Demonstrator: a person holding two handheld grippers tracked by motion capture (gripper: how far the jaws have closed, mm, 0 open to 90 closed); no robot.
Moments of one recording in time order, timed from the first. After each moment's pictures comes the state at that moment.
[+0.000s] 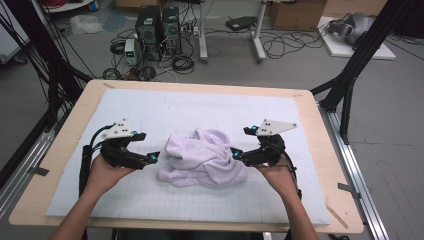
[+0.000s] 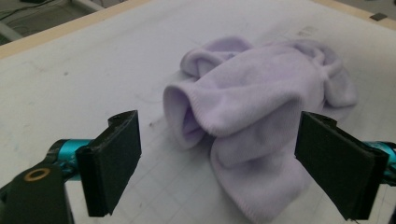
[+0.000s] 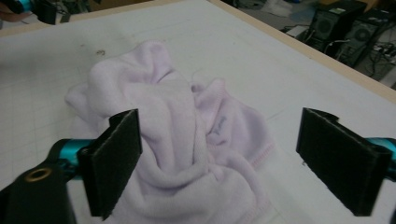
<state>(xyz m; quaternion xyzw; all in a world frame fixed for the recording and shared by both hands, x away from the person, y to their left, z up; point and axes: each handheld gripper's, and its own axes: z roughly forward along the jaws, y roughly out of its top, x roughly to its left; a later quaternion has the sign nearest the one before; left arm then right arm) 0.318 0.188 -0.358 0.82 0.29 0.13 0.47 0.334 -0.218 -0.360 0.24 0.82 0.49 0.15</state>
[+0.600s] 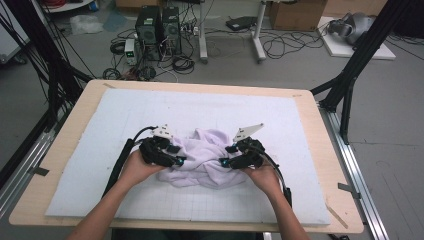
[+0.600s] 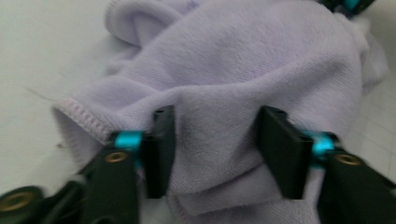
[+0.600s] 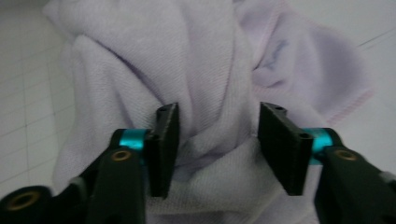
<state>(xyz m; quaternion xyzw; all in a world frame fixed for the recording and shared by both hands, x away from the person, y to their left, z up) 0.356 0.126 -0.414 0.89 0.26 0.04 0.38 0.359 -0.184 -0.415 0.23 0.89 0.38 0.04</state>
